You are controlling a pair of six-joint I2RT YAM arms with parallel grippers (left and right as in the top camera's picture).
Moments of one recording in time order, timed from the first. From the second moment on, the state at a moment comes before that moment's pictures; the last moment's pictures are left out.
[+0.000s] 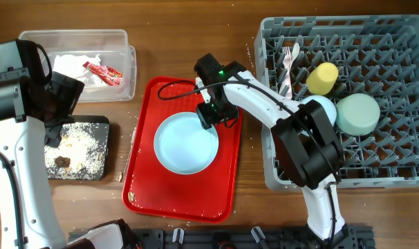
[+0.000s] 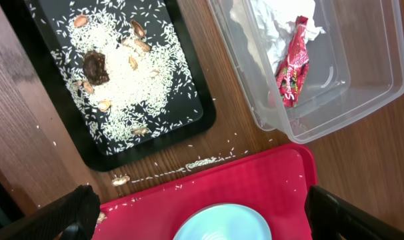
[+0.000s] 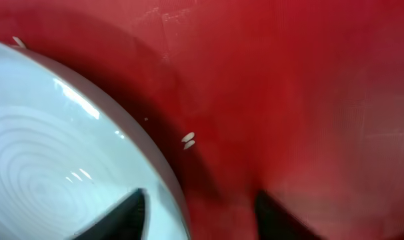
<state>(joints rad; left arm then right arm) 0.25 1.40 1.54 -1.36 -0.10 -0.93 0.61 2.20 1.63 -0.96 -0.22 0.14</state>
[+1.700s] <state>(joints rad) 0.25 1.40 1.54 -1.36 -0.10 -0.93 0.28 1.77 1.56 -0.88 0.71 0.53</state>
